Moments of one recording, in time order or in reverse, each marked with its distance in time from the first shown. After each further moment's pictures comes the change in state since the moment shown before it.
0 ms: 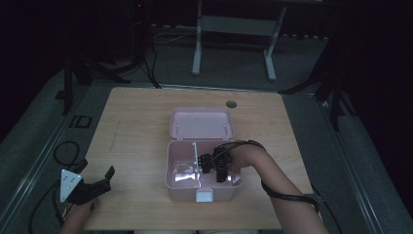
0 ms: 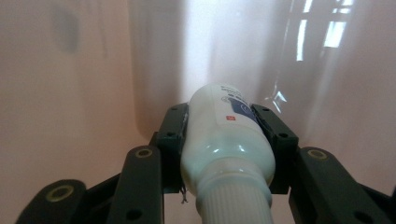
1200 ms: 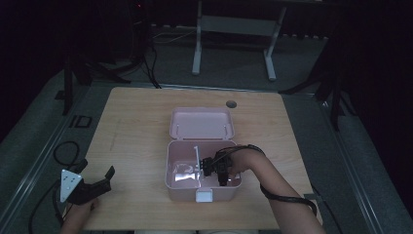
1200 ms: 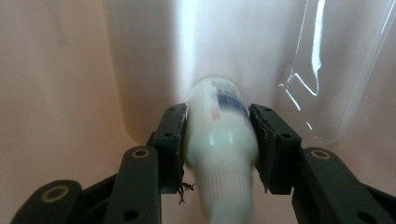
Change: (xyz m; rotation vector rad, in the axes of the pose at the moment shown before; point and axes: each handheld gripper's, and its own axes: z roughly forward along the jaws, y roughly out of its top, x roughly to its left) left arm 0.000 0.000 0.000 0.002 0.000 0.005; right arm -0.004 -0.003 0.027 0.052 0.034 0.051
